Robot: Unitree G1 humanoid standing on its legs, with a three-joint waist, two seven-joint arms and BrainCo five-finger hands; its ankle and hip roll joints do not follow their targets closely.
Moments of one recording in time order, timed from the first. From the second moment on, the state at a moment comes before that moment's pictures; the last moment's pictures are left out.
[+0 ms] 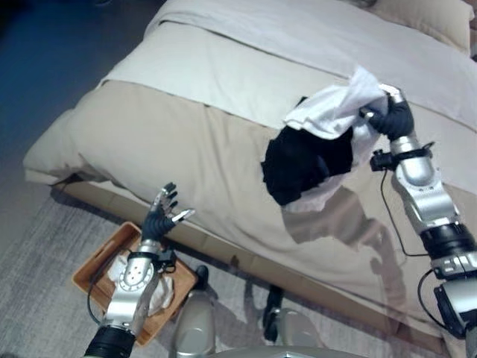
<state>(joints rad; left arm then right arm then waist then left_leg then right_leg) 0.02 0.42 -0.16 0.23 -0.41 -0.31 0.07 -0.71 -0.68 0.28 0.50 0.14 -0.18 -0.18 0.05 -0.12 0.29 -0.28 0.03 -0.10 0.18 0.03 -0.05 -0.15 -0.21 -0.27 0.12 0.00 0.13</state>
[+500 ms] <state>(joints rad) -0.05 0.42 -0.23 0.25 -0.42 -0.31 0.12 -0.95 -0.43 0.41 1.08 -0.12 -0.10 -0.29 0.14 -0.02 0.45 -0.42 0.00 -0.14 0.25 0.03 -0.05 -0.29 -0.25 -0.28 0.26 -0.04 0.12</state>
